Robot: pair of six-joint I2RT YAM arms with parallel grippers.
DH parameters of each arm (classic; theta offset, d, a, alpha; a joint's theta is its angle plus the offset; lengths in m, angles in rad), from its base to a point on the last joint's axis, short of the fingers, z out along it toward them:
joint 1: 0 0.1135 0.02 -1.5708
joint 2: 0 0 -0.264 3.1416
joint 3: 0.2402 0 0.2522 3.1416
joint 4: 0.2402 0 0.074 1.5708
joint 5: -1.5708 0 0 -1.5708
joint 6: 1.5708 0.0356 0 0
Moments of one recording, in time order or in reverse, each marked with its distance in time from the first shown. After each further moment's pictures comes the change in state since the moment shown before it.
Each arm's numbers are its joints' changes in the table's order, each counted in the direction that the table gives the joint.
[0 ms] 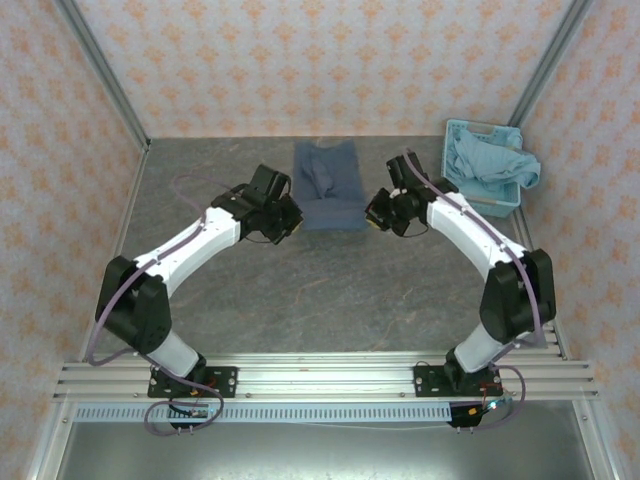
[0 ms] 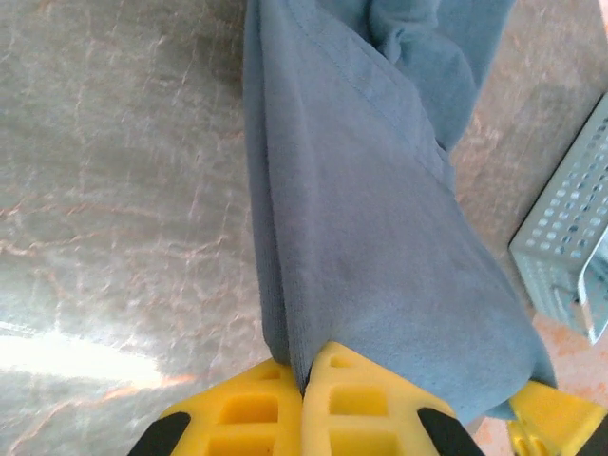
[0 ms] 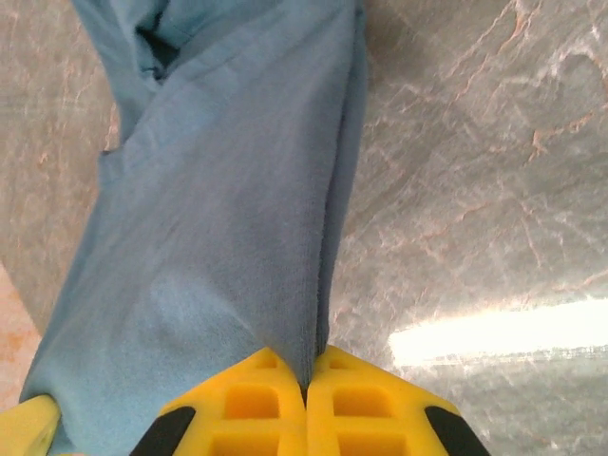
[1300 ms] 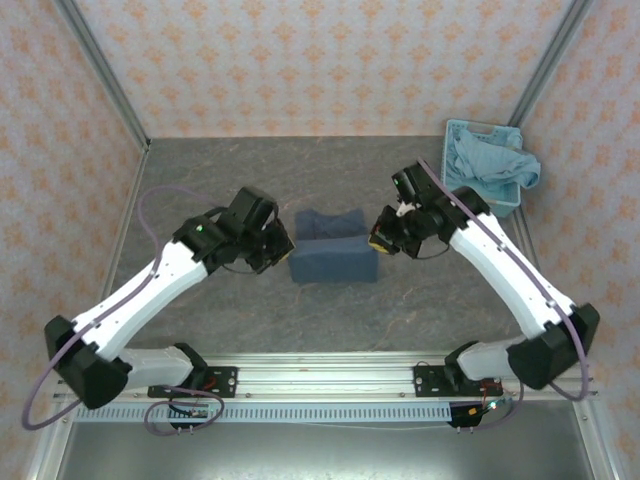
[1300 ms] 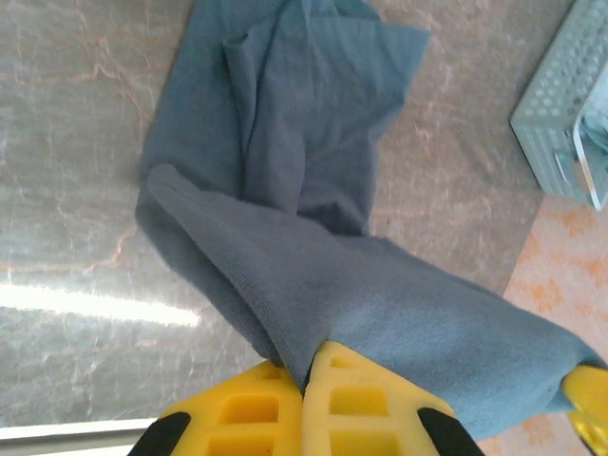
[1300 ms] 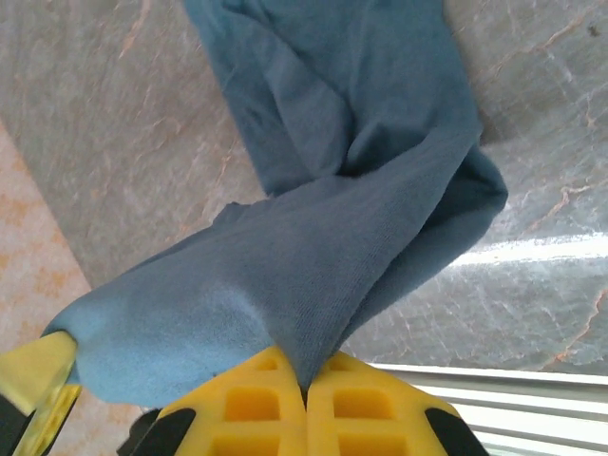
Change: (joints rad) left arm -0.122 -0.286 -0.014 0.279 0.026 -0.015; right arm 0.112 -0.219 0.103 0.380 0.037 0.037
